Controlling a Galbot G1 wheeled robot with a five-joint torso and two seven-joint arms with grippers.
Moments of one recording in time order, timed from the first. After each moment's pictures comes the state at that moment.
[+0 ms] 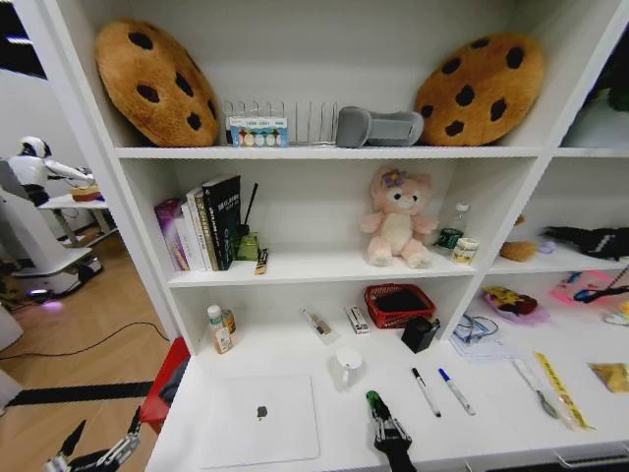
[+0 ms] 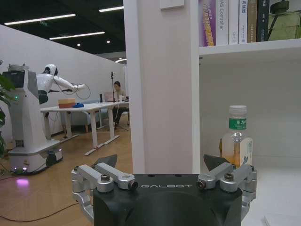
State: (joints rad) left arm 2.21 -1.36 -0.96 -2.18 -0.47 -0.32 -0.05; right arm -1.87 1.20 0.30 1.91 0.15 0.42 0.32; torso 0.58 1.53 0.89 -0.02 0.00
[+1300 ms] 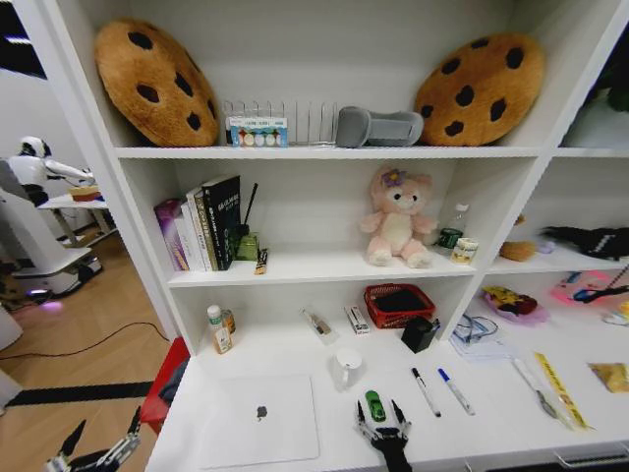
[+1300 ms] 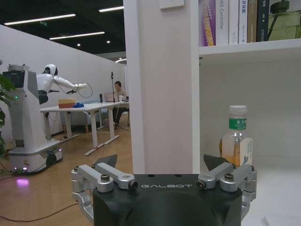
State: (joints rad) left arm 2.21 -1.36 -0.96 -2.18 -0.47 -0.32 -0.05; right arm -1.76 1.21 0.25 1.77 0.17 0.40 0.34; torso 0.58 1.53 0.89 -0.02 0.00
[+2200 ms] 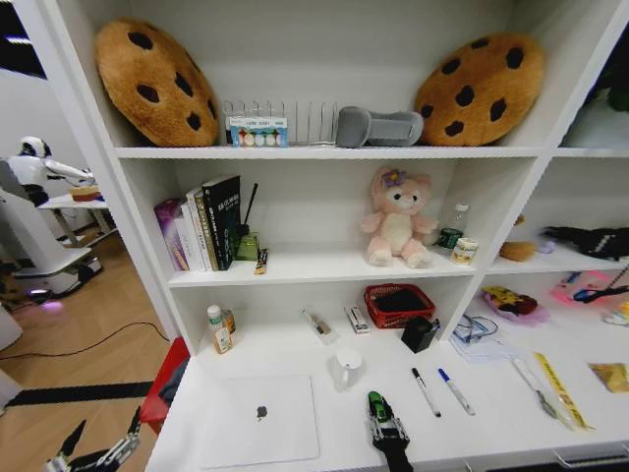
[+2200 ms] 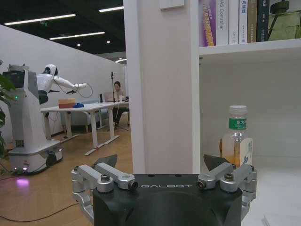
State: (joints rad) left arm 2.21 -1.36 -0.96 -2.18 -0.47 -0.32 -0.05; right arm -1.80 1.22 0.27 1.83 0.16 0.40 0.35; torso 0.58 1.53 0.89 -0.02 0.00
